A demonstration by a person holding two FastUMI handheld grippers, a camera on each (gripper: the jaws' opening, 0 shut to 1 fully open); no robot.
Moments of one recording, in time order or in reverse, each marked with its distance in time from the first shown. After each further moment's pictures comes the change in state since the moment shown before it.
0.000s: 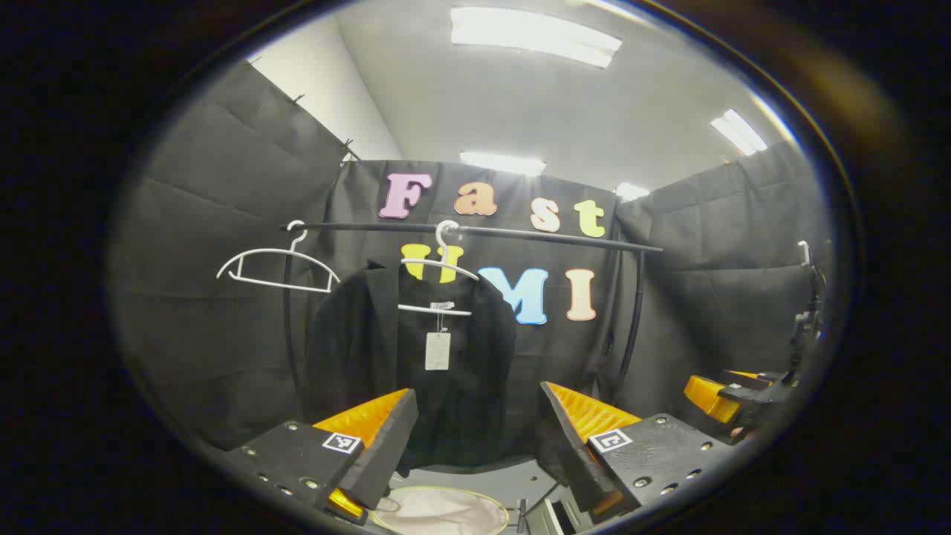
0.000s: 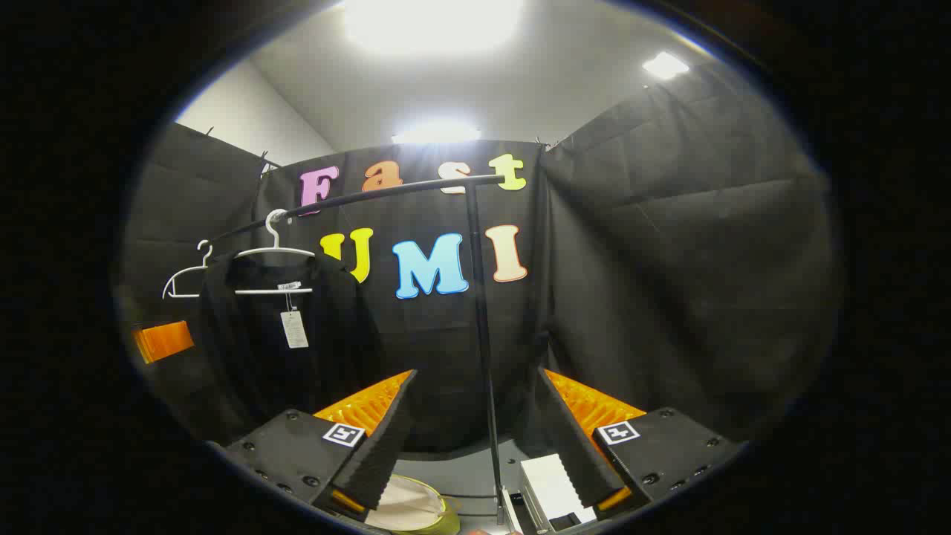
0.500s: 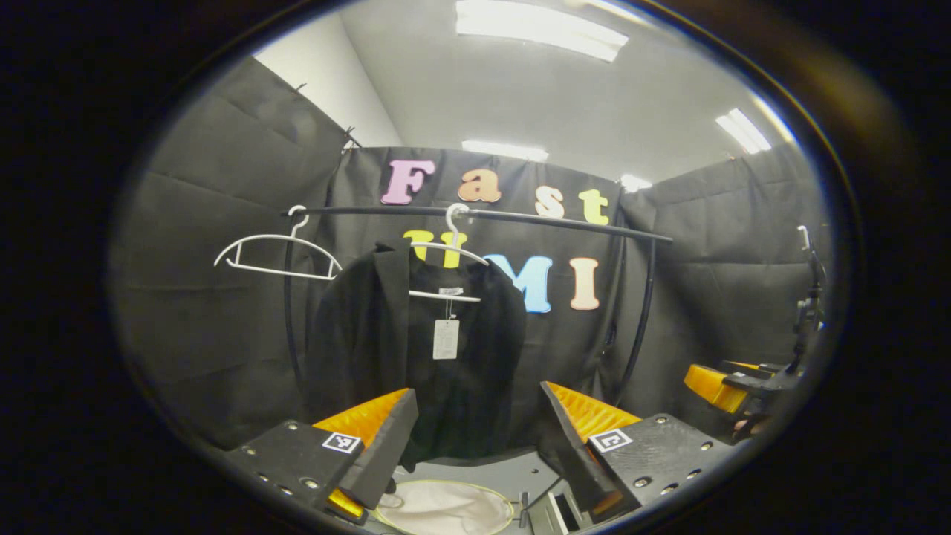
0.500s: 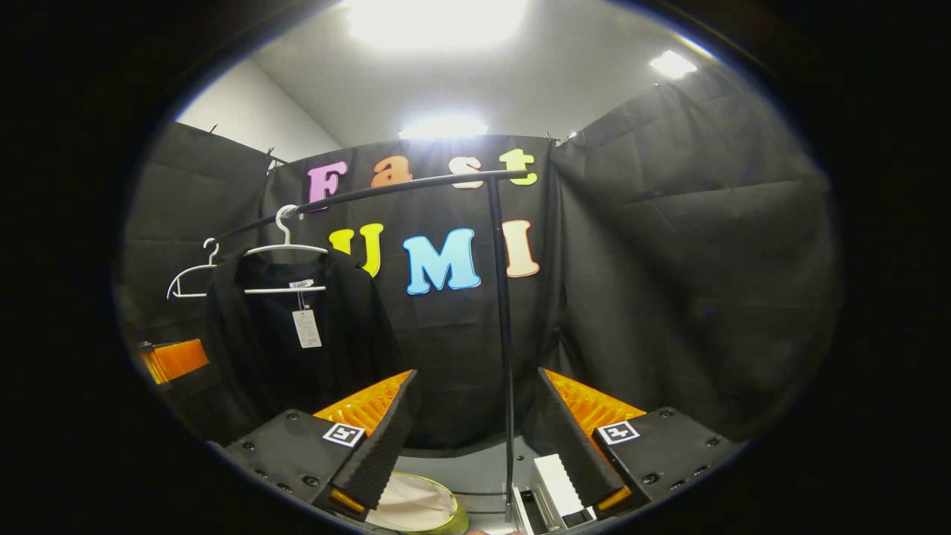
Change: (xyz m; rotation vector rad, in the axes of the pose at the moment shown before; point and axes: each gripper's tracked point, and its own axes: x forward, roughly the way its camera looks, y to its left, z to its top) left arm 0.010 0.021 -0.009 -0.005 0.047 -0.006; right arm 0.007 0.038 0.010 0.002 0.008 0.041
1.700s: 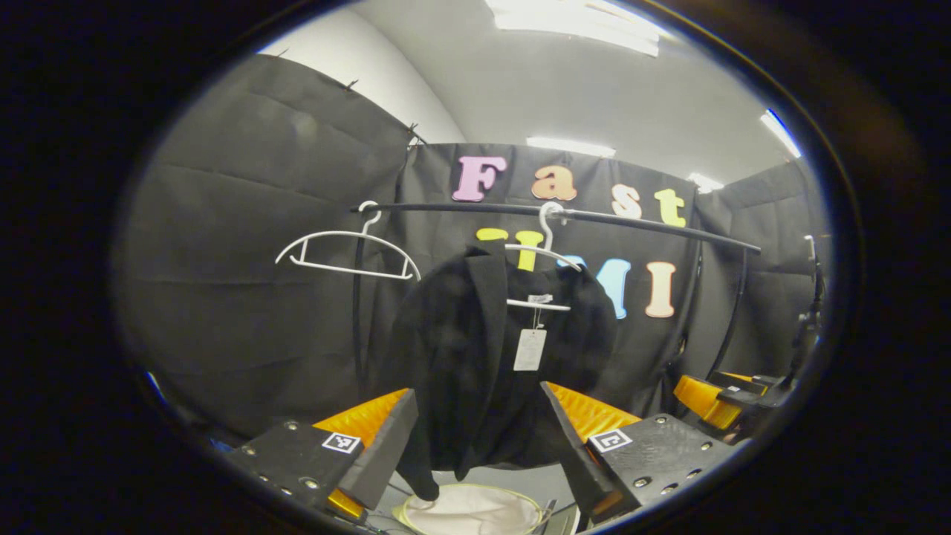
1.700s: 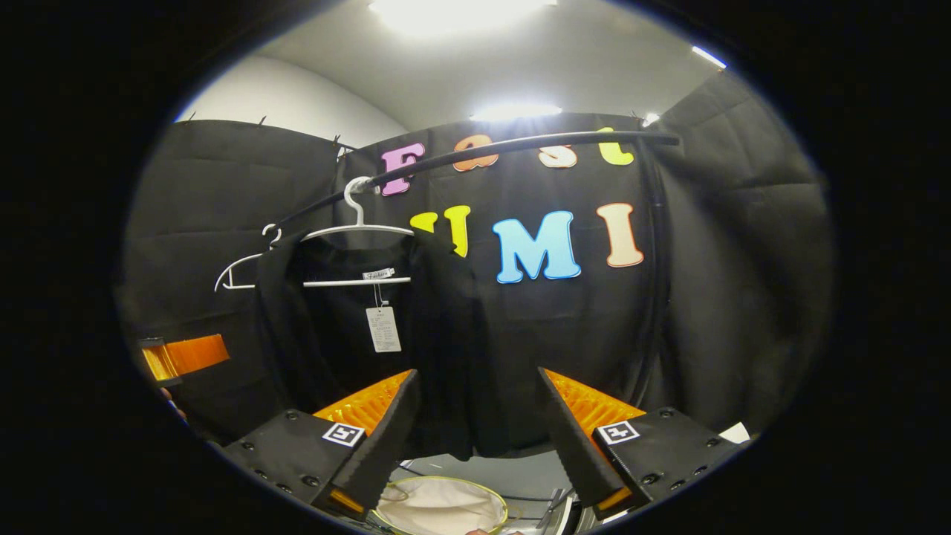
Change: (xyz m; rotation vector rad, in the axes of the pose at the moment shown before) left arm 0.042 0.087 0.017 -0.038 0.016 0.305; right arm 0.113 0.127 -0.011 -0.025 0.082 0.356
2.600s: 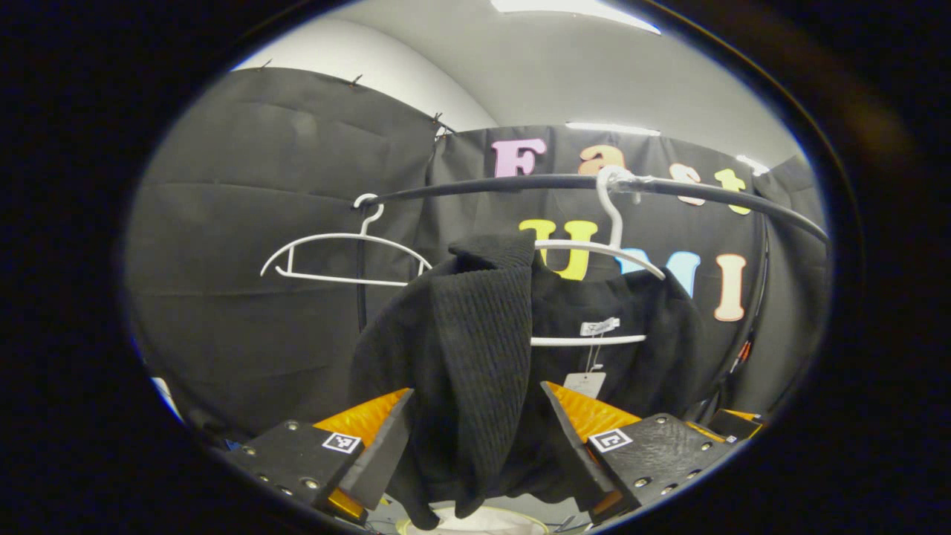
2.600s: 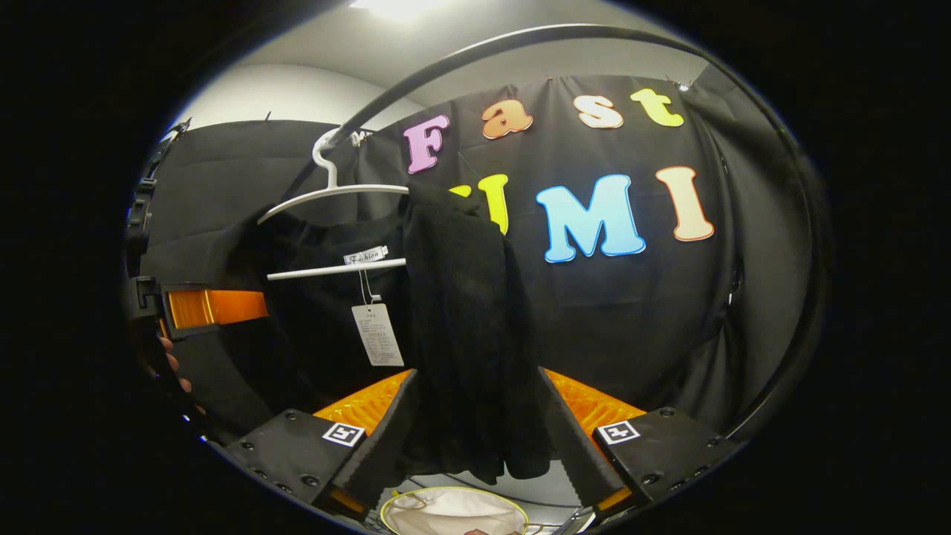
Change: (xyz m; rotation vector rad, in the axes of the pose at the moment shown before) left arm 0.163 -0.001 0.010 0.053 0.027 0.240; right arm 0.140 0.014 -0.020 0.042 0.090 0.196
